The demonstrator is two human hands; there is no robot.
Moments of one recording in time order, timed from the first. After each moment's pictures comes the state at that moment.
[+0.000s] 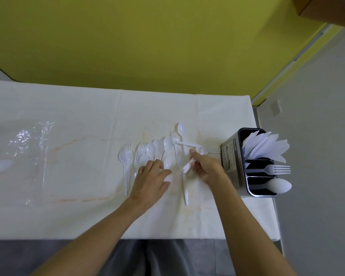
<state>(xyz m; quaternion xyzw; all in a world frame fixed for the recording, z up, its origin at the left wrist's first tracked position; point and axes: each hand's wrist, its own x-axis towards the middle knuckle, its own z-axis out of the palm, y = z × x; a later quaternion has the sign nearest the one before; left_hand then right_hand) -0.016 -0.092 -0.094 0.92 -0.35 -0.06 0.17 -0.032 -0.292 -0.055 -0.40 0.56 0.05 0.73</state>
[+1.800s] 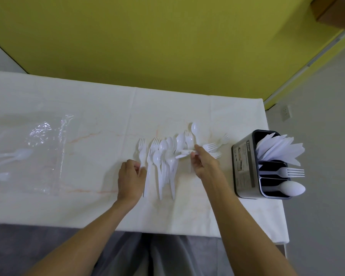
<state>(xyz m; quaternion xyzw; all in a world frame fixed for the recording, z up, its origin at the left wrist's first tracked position) -0.004 -0.036 -0.088 0.92 0.05 -0.12 0.36 -0.010 -0.250 -0.049 -0.24 0.58 -0.05 0.78</state>
